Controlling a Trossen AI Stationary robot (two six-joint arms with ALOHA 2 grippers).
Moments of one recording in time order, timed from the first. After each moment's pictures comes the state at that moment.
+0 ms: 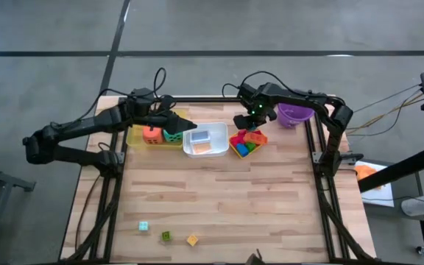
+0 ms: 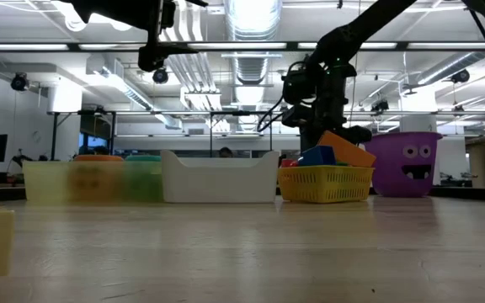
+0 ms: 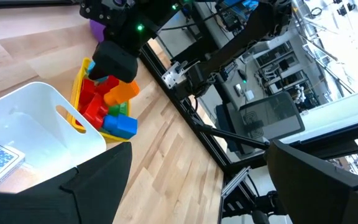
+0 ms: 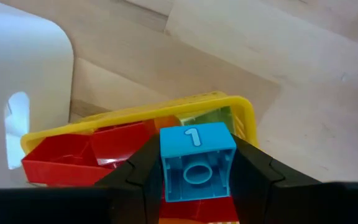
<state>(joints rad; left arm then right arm) 0.40 1.11 0.93 -0.16 0.39 -0.82 -0.61 1.87 1.39 -0.99 -0.19 0.63</state>
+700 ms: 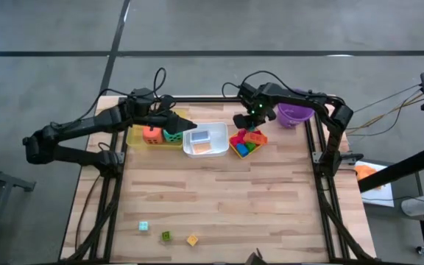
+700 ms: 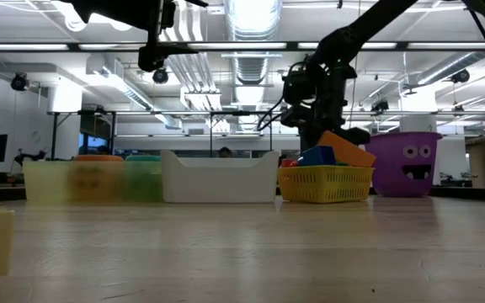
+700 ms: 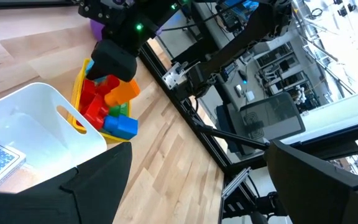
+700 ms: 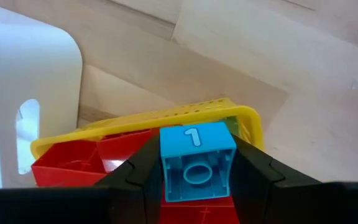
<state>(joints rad) 0.40 1.11 0.93 -0.16 0.38 -0.82 -0.61 1.87 1.38 -0.95 -0.21 0.63</state>
